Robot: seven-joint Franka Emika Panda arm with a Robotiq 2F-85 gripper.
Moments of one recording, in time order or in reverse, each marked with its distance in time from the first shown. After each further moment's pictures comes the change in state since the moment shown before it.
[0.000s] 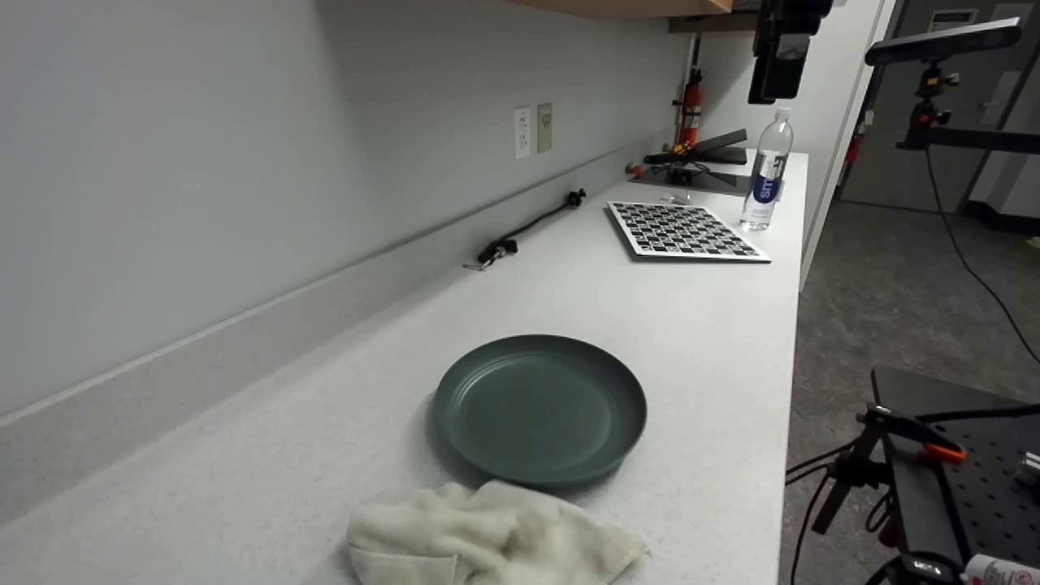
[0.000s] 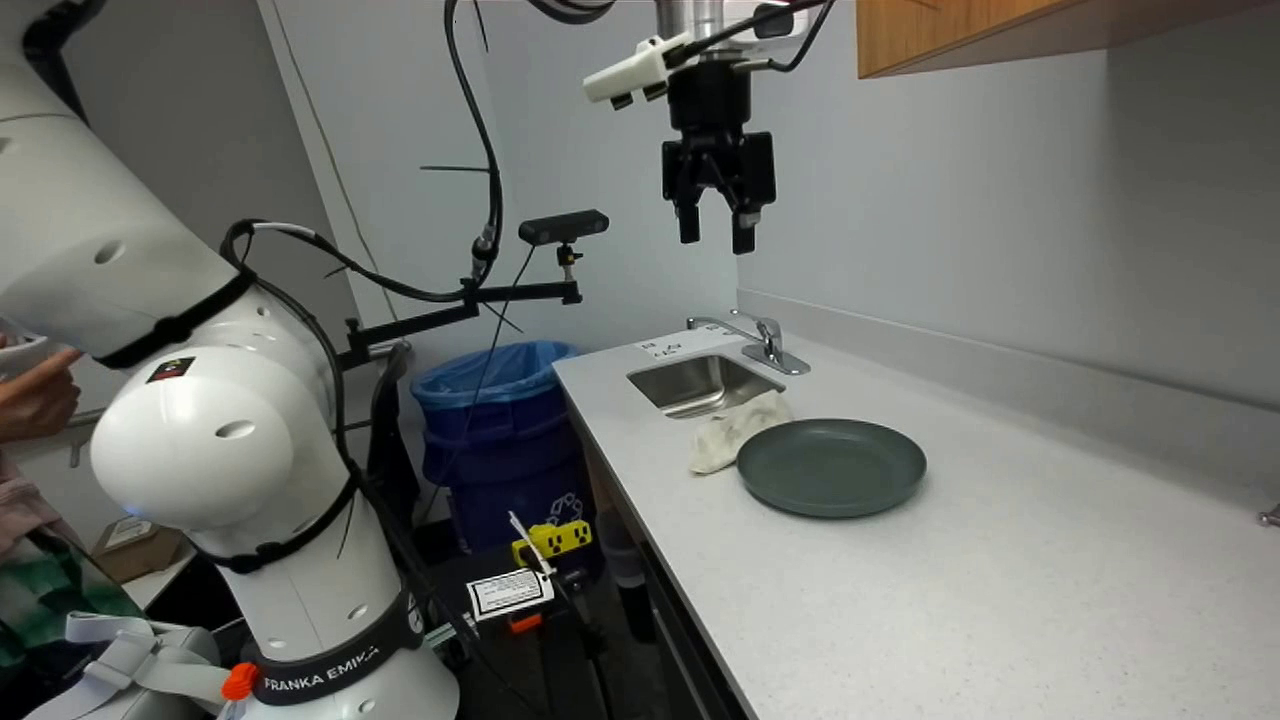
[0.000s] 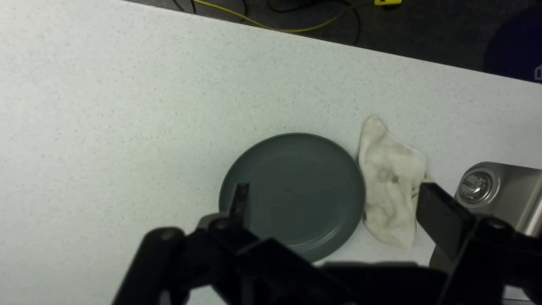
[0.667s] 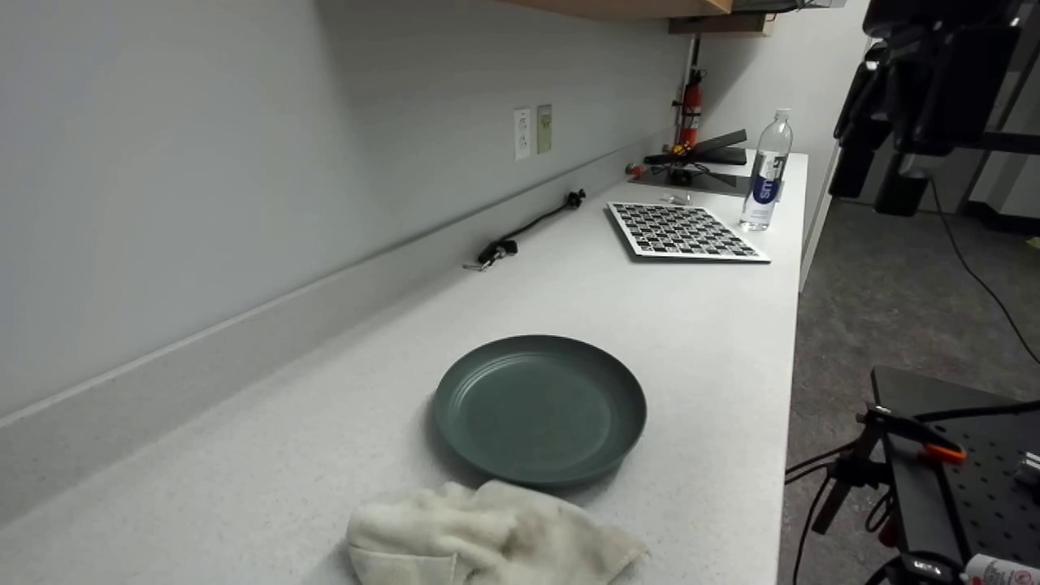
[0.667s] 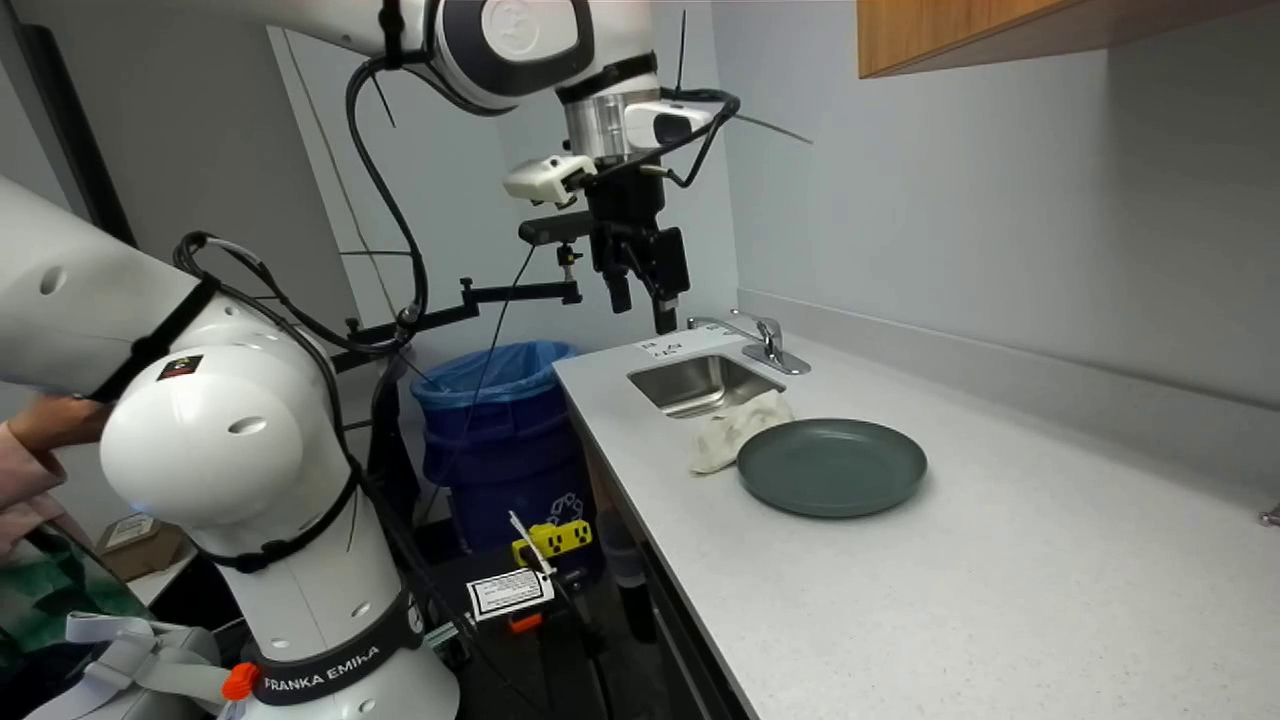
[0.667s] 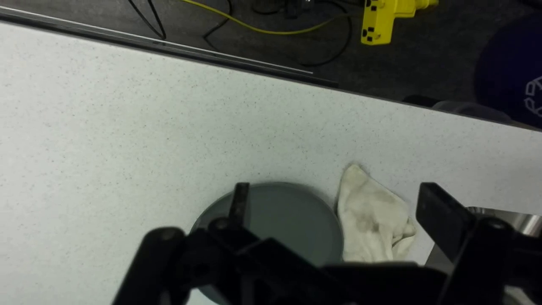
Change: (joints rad) arm 0.047 -0.279 0.027 -0.391 0.043 0.174 0.009
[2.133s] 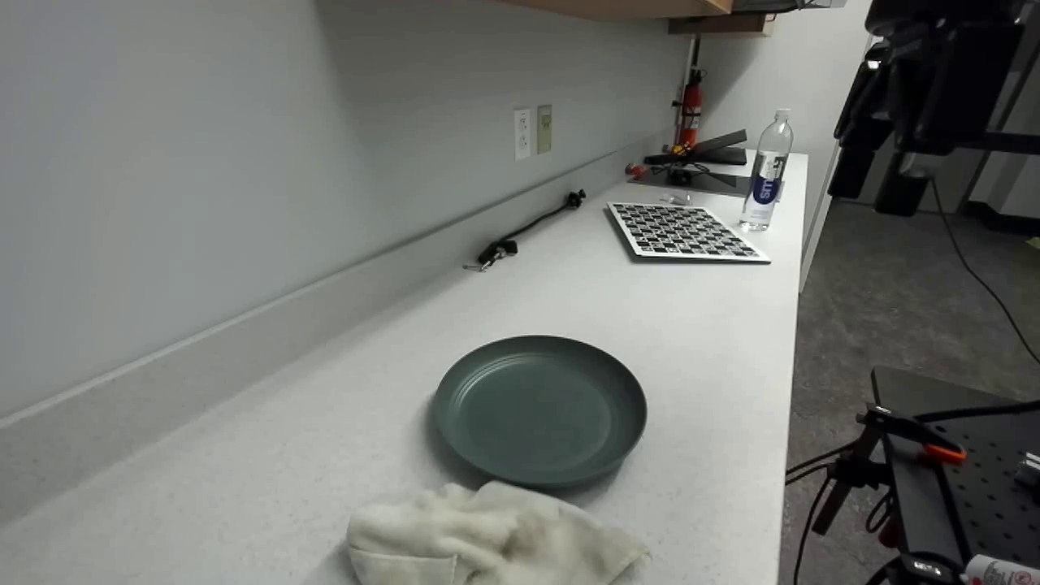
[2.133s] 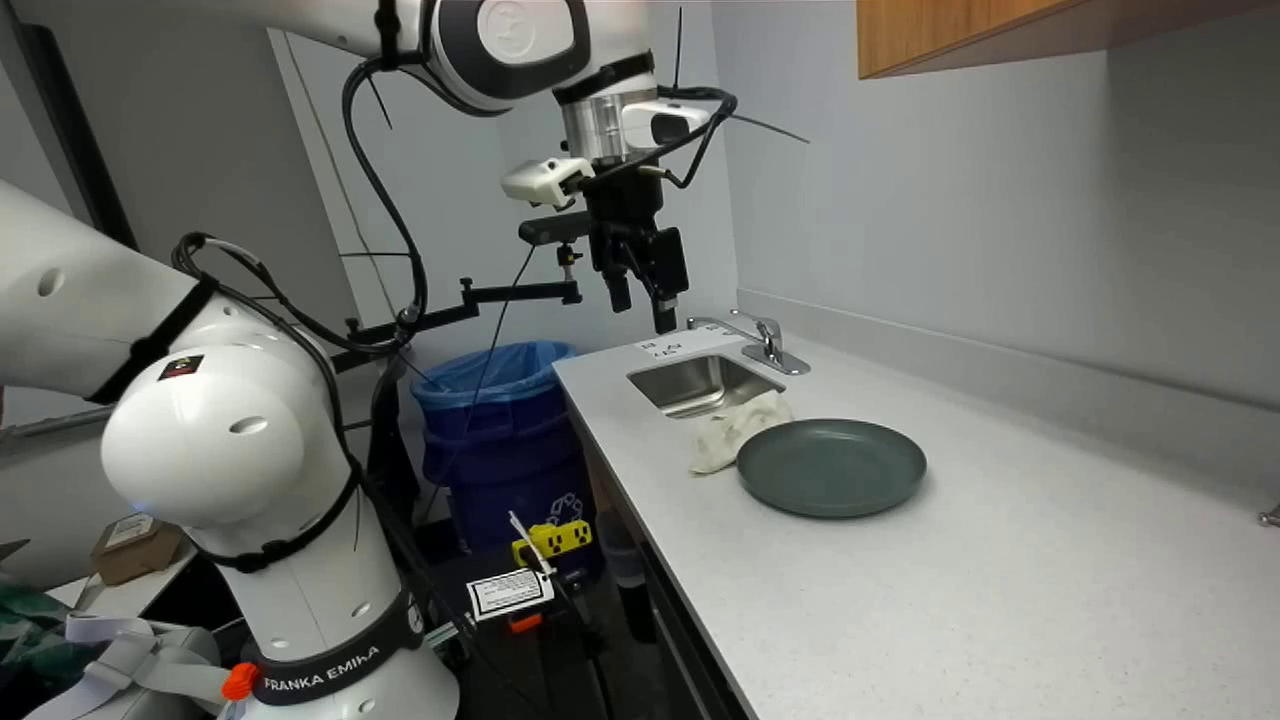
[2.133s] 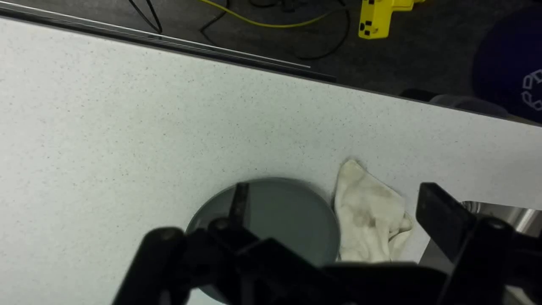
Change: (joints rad) arm 0.004 -0.017 0.000 -0.019 0.012 0.020 0.000
